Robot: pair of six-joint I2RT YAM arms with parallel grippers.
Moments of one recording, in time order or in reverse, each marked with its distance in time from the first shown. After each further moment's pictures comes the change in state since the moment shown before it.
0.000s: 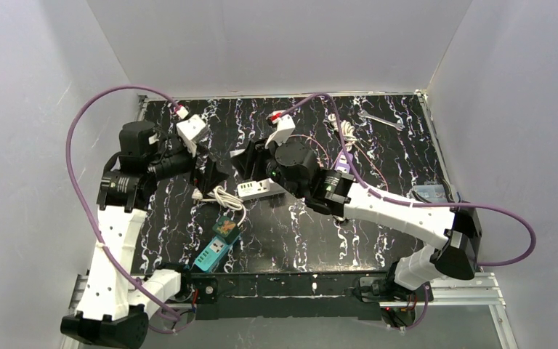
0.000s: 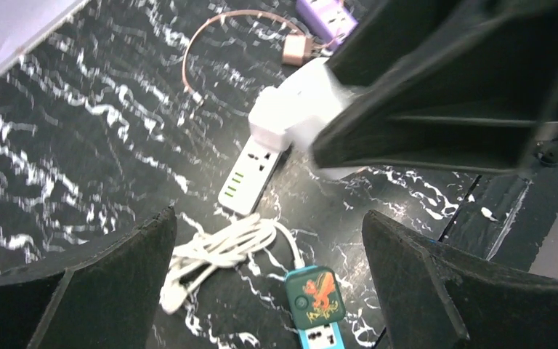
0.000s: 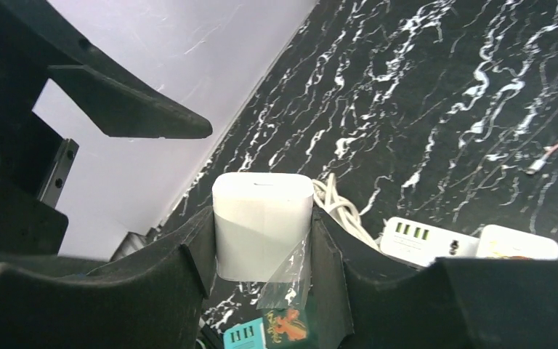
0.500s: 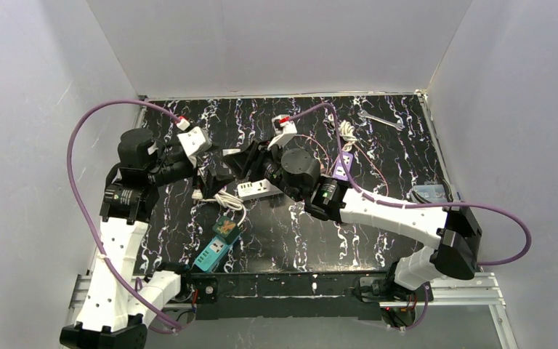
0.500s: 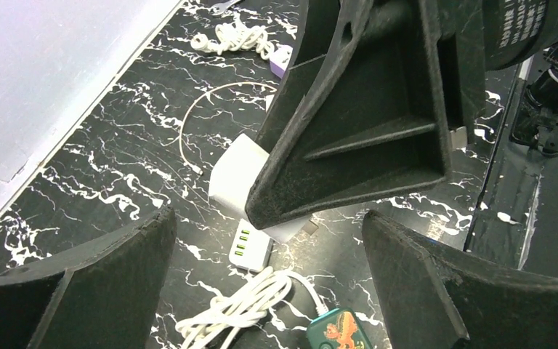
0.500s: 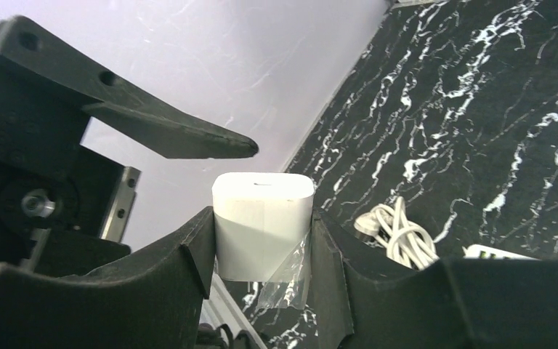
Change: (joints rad) left arm -0.019 -0.107 -0.128 0.230 0.201 0.075; right arm 0.000 0.002 -0.124 0.285 -0.052 0.144
